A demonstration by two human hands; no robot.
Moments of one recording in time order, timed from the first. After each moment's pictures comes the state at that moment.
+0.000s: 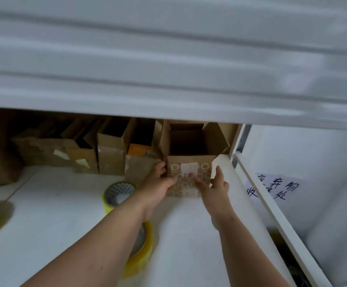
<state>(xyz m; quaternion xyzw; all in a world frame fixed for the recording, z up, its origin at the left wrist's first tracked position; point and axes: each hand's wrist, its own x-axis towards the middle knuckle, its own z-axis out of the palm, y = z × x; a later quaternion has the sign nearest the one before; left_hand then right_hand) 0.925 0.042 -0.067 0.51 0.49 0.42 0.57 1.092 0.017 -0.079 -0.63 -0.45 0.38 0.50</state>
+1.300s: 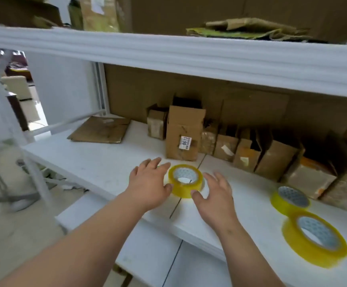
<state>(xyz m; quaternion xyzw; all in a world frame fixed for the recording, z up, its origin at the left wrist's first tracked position) 0.498 -0.159 -0.037 0.62 0.77 0.15 0.02 0.681 -0.112 -0.067 -0.54 -0.76 0.20 0.29</state>
